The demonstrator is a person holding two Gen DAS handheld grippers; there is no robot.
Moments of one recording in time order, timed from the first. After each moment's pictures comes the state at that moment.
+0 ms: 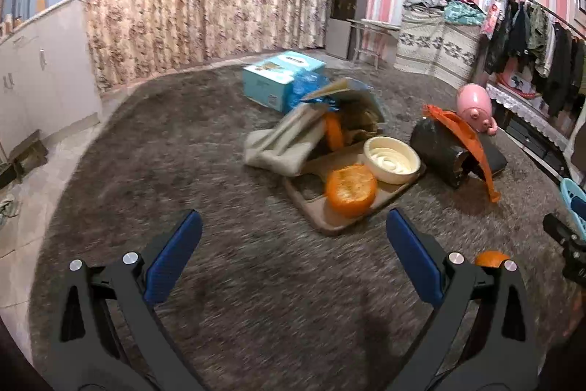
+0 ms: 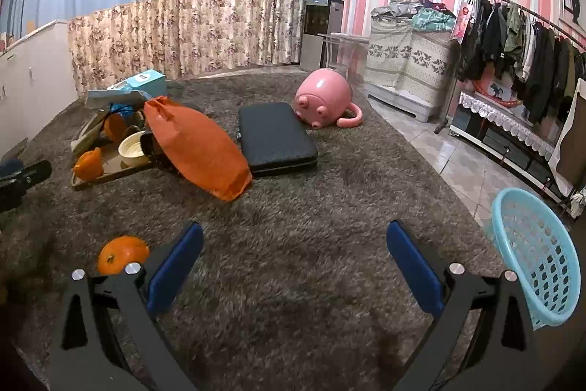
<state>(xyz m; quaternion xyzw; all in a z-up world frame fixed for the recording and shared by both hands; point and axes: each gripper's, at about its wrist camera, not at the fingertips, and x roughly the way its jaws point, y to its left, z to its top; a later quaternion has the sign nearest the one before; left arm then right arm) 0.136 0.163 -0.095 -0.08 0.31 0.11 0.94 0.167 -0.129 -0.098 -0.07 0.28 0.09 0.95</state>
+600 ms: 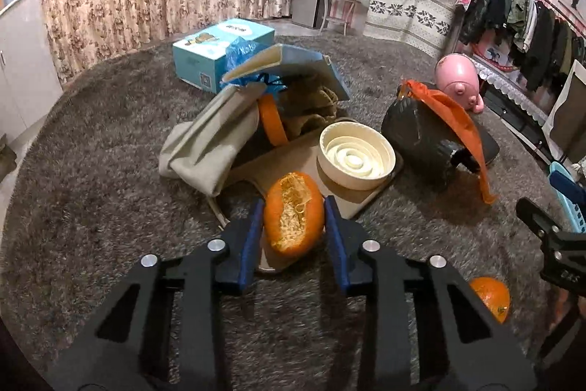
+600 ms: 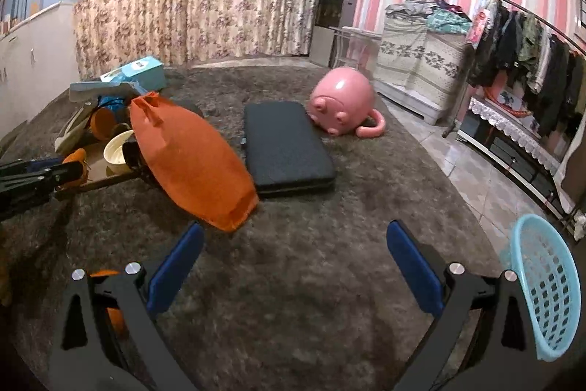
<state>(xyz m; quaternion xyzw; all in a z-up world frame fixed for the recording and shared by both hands) 0.193 0.144 -0.112 -0.07 0.36 0.05 0.93 0.210 -0.099 -0.101 -0.10 0.30 0.11 0.94</state>
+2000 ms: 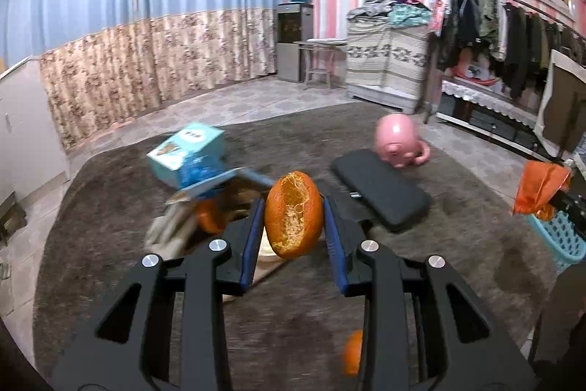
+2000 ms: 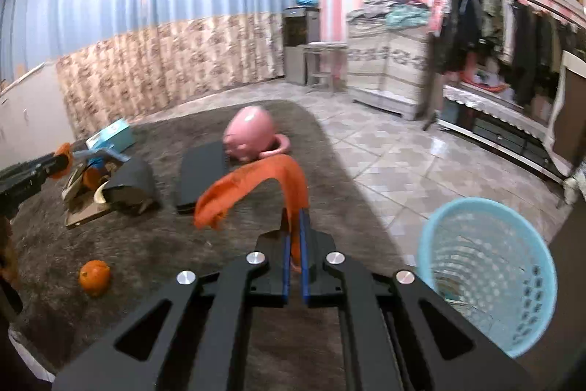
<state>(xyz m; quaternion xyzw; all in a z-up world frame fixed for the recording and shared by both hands) 0.173 0.052 -0.029 -0.01 0.26 0.04 0.97 0.179 -0.248 -0.044 0.00 0.26 0.08 0.96</state>
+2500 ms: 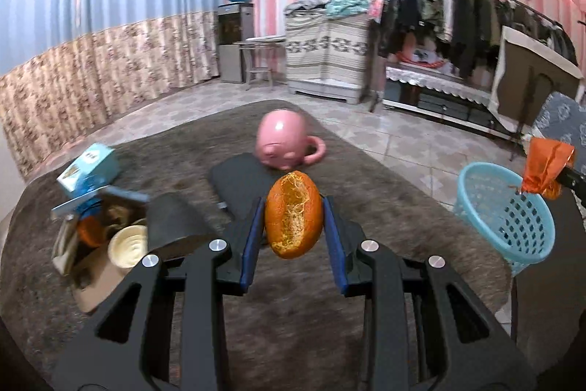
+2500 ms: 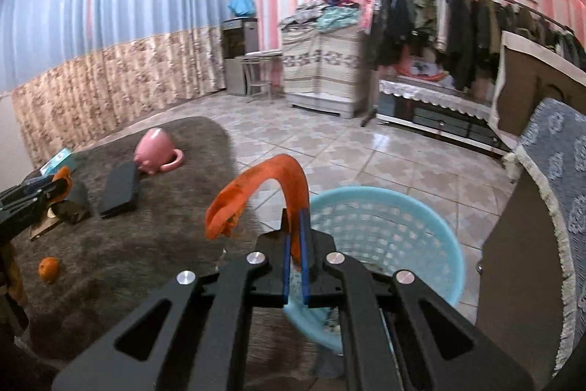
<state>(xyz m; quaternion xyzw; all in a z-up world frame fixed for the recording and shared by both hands) 0.194 -0.079 -0.033 0.02 0.27 -0.06 0.96 0.148 -0.375 -0.031 0.03 0.25 -0.03 0.97</state>
